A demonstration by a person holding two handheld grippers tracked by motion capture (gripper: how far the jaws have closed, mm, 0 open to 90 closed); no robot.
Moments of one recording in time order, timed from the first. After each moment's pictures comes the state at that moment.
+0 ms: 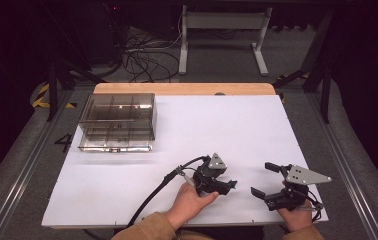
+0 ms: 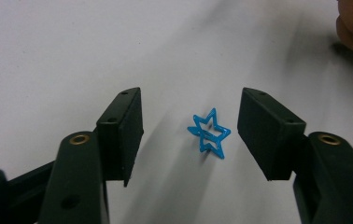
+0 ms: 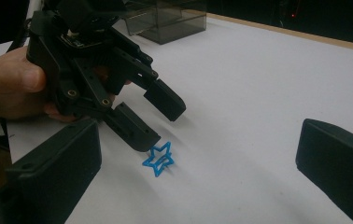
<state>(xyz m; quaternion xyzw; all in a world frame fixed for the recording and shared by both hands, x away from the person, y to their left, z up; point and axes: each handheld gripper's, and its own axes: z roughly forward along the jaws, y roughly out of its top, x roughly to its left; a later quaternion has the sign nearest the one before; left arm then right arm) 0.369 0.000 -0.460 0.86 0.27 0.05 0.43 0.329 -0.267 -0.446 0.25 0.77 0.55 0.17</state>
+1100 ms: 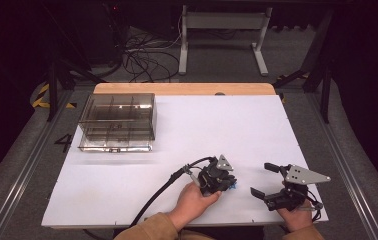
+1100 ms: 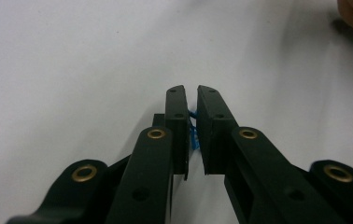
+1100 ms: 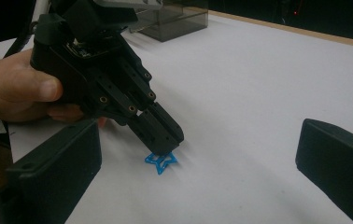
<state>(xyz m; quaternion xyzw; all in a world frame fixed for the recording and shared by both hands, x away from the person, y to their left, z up) 0.370 -0.013 -0.461 0.88 0.24 0.04 0.41 0.330 -0.266 -0.447 0.25 0.78 0.55 0.17</state>
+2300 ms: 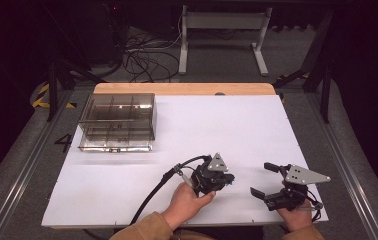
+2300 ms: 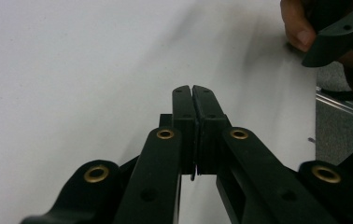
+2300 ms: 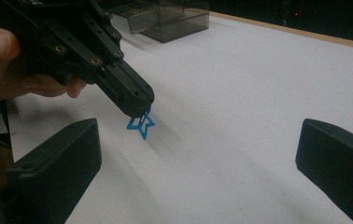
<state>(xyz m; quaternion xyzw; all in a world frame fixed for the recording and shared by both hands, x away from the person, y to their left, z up) 0.354 0.009 -0.431 0.87 0.21 0.06 0.44 0.330 -0.266 -0.447 0.25 0.78 0.55 0.17</state>
